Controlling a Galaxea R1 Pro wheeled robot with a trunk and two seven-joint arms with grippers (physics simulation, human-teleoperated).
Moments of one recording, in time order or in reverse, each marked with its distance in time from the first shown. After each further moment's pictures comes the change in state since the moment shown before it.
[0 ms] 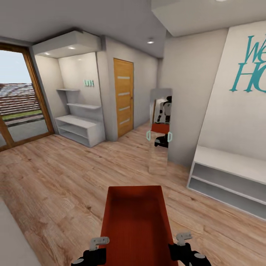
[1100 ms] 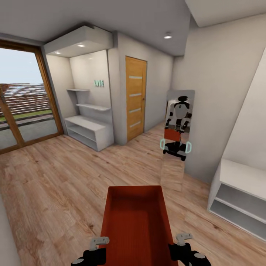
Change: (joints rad) left arm 0.000 0.000 0.001 0.000 -0.002 -0.001 -0.001; right arm 0.000 0.000 0.001 0.000 0.000 -0.001 -0.001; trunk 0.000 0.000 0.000
